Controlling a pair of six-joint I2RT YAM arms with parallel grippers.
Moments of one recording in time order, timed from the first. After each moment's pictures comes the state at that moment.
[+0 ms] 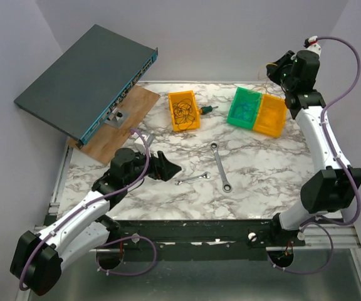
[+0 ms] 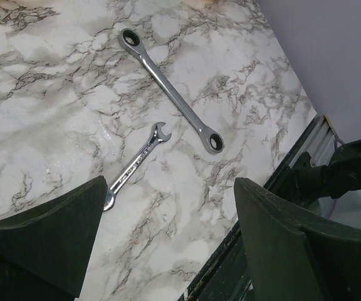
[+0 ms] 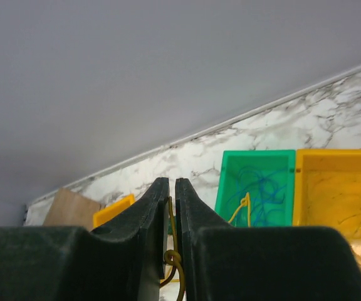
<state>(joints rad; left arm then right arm) -0.55 0.84 0.45 0.13 0.37 -0.56 0.06 1.55 1.56 -0.18 0.05 0.52</state>
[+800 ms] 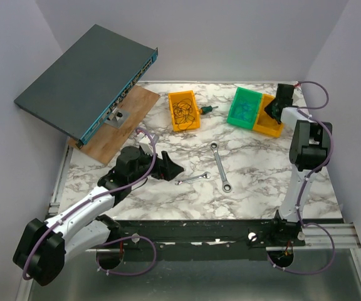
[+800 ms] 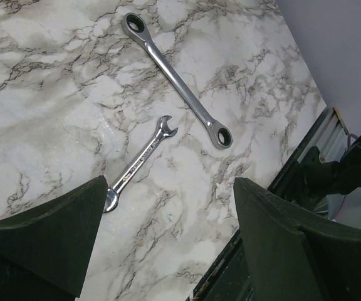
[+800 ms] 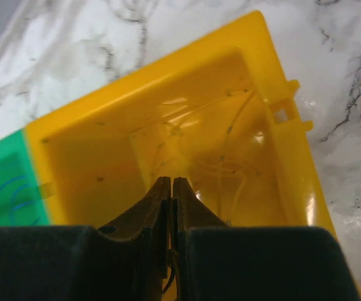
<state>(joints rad) -0.57 0.95 0.44 0.19 0.37 -0.56 -0.10 2.12 1.52 -0.08 0.15 0.64</state>
